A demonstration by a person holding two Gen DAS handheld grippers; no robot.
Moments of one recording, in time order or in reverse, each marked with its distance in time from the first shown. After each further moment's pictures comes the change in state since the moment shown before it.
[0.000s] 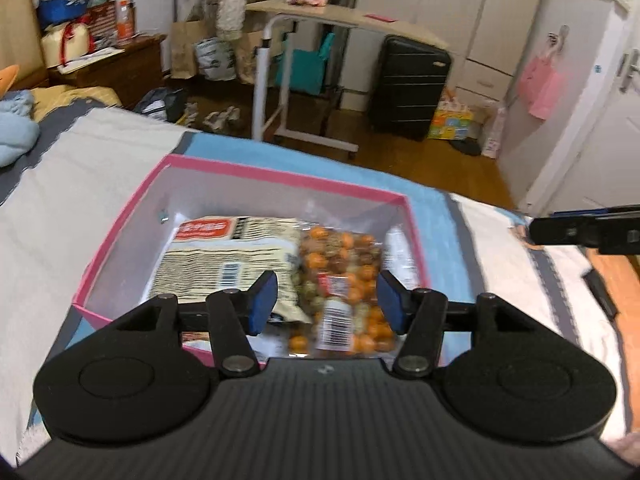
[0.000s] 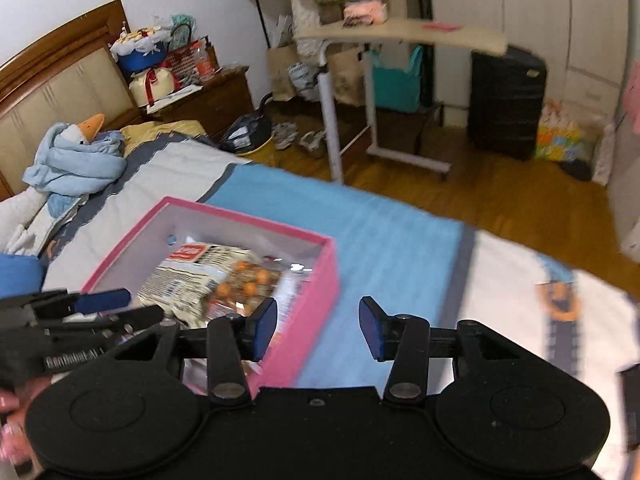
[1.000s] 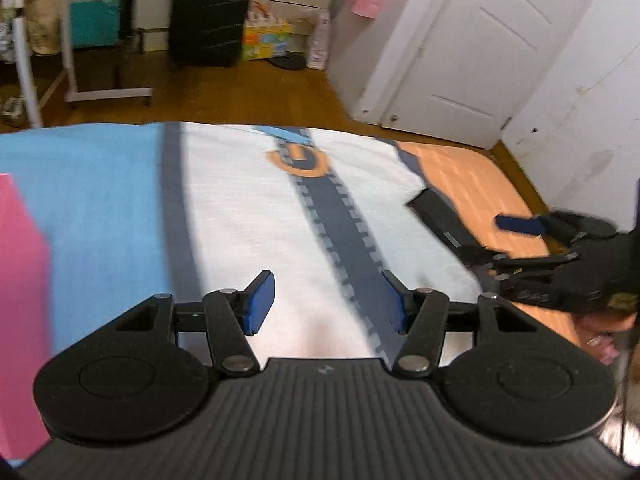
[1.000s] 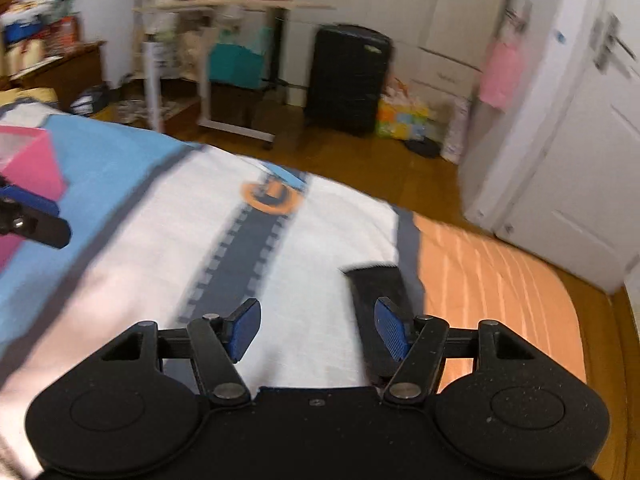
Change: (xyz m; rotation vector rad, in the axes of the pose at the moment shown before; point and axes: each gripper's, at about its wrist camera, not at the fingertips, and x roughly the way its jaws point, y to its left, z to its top) left arm 0.132 -0.256 -0.021 0.213 0.235 -0.435; right arm -0.023 -0.246 -0.140 0.021 0.020 -0.409
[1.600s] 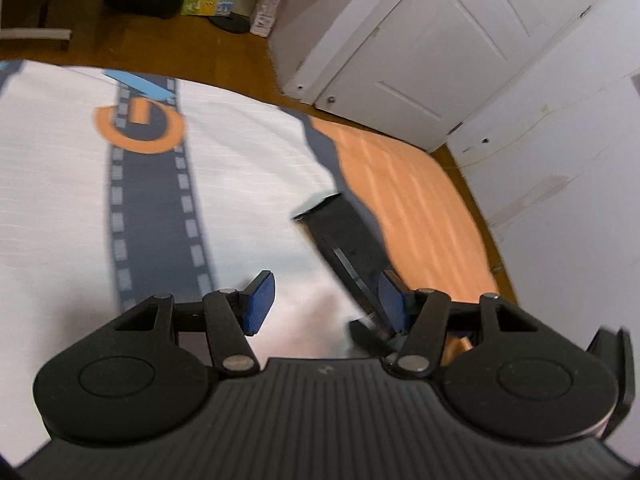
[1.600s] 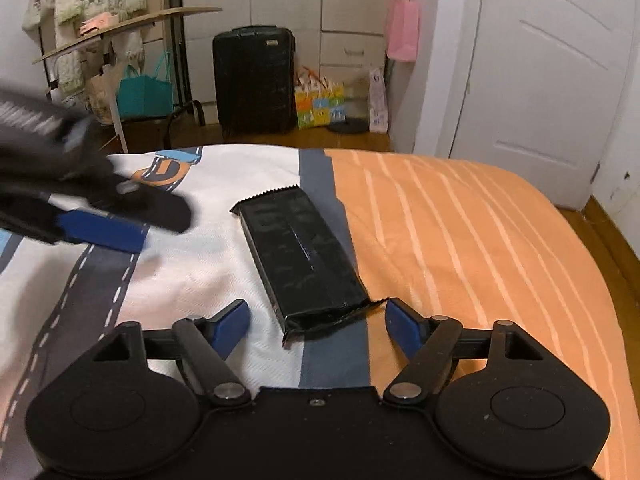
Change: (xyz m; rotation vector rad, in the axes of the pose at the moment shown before) left arm 0.157 -0.068 0.023 -0.139 0.059 -0.229; right arm 0.055 -0.044 -0.072 0.246 -0.078 -0.112
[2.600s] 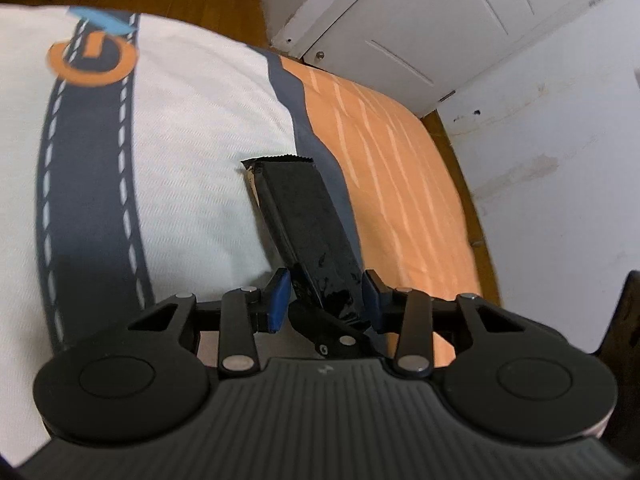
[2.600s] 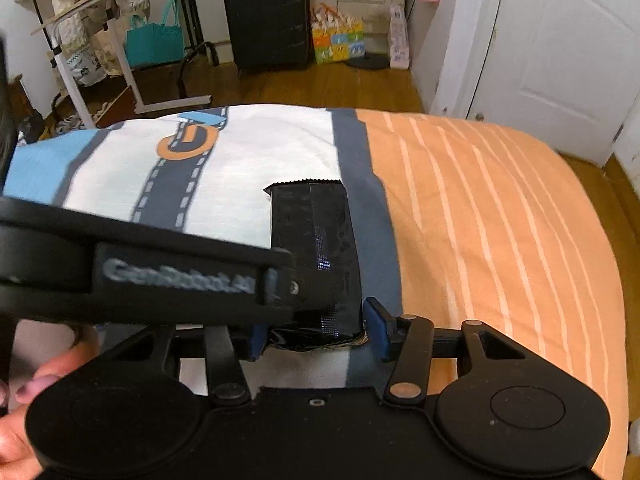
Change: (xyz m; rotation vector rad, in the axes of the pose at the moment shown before) left arm 0.029 -0.020 -0.005 -0.078 0.140 -0.049; right arm -0.012 0.012 0.042 0.036 0.269 0.082
